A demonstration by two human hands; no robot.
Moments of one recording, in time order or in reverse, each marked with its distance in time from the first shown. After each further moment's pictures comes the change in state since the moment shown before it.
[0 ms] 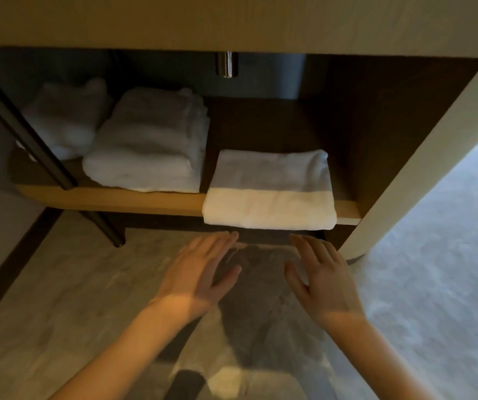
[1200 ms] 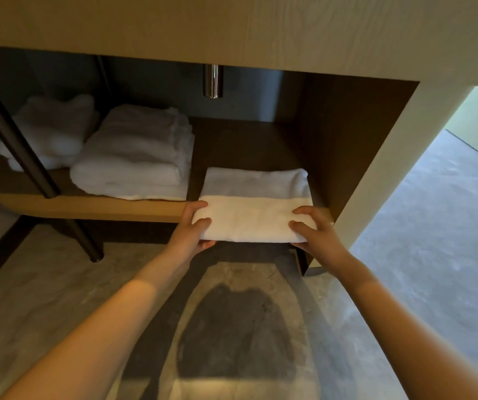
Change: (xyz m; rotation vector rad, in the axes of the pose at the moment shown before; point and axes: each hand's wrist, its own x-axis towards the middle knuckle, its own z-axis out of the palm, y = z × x) left_hand 0.075 -0.018 0.017 -1.270 0.067 -0.483; right_hand 0.064 0.043 -0.009 1.053 -0.119 0.546
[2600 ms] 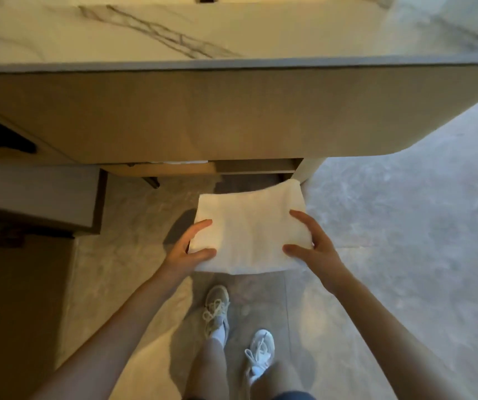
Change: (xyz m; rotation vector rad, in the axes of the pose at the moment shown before) left_hand -0.327 0.309 -0.020 0.203 -0.143 -0.371; right_hand -0.280 -0.328 -0.062 -0.001 -0.122 0.406
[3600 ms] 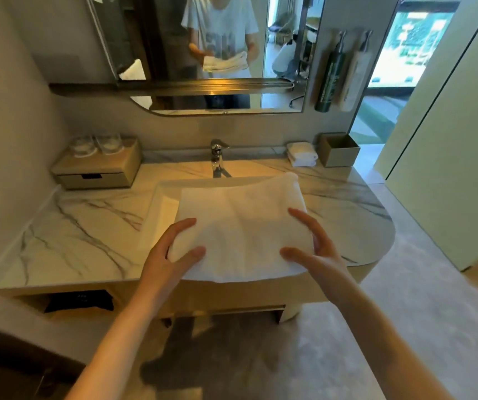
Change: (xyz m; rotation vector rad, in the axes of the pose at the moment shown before) left_hand -0.184 0.421 -0.045 0.180 0.287 0.695; right_hand -0.126 -0.421 -0.047 0.150 -0.047 -0.618
